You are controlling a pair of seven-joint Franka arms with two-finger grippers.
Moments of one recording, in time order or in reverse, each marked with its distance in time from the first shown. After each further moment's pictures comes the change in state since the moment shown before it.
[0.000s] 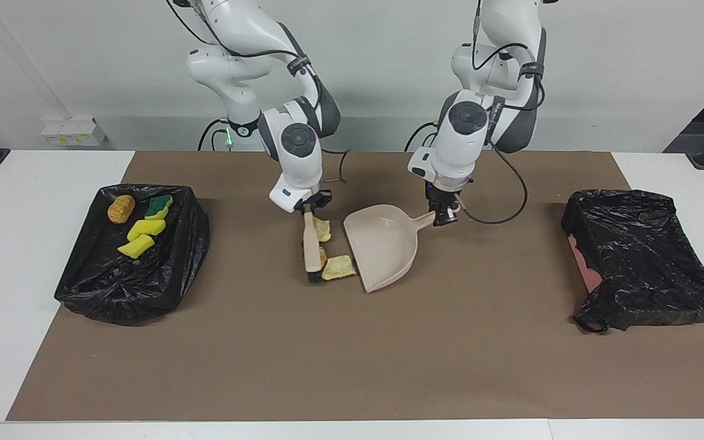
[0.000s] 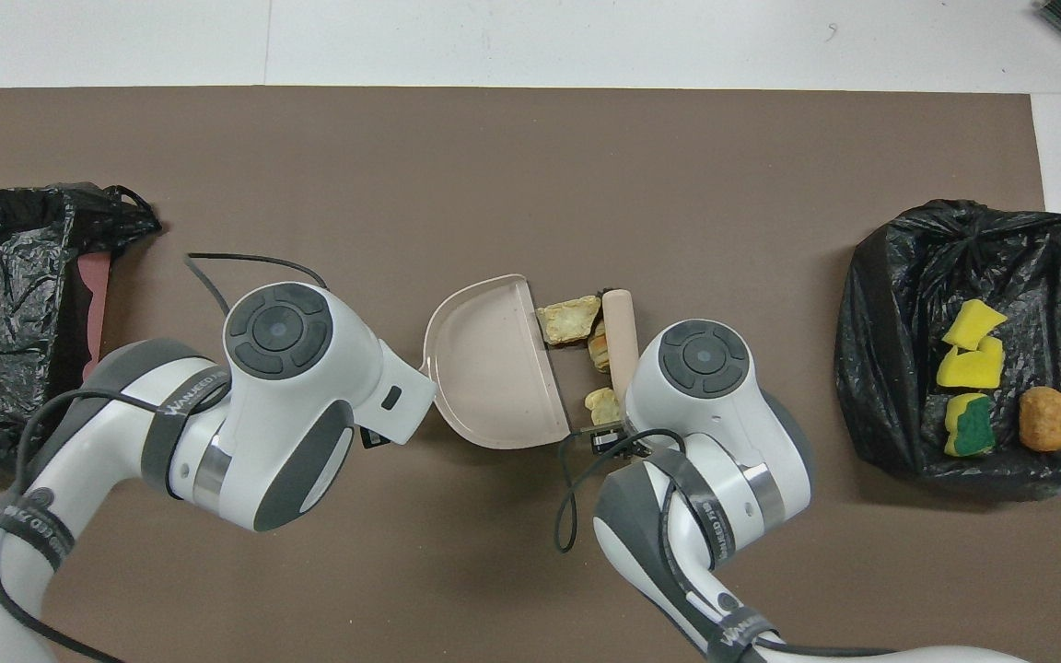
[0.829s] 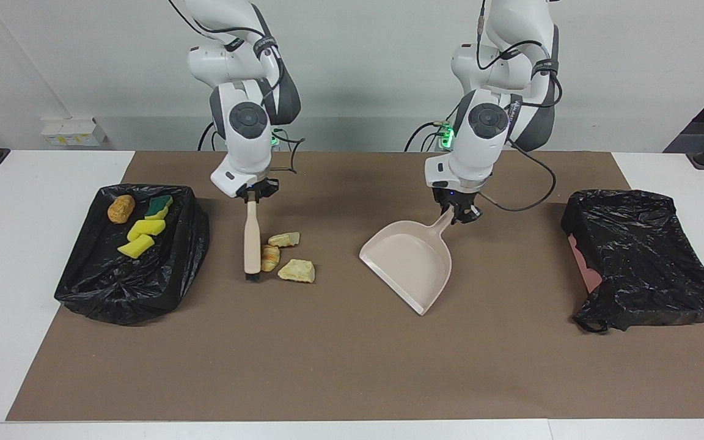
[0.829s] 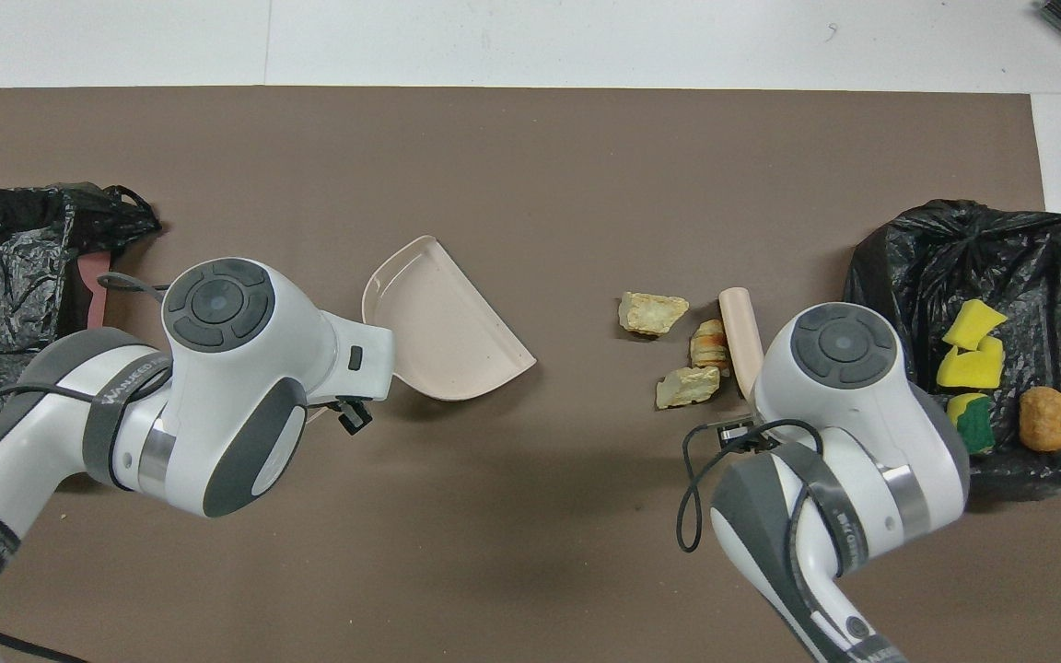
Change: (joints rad) left arm 0.063 -0.032 0.018 0.011 -0.002 -0.087 -0.319; right arm -0.187 -0.163 -0.003 -0.078 -0.232 -0.161 -0.058
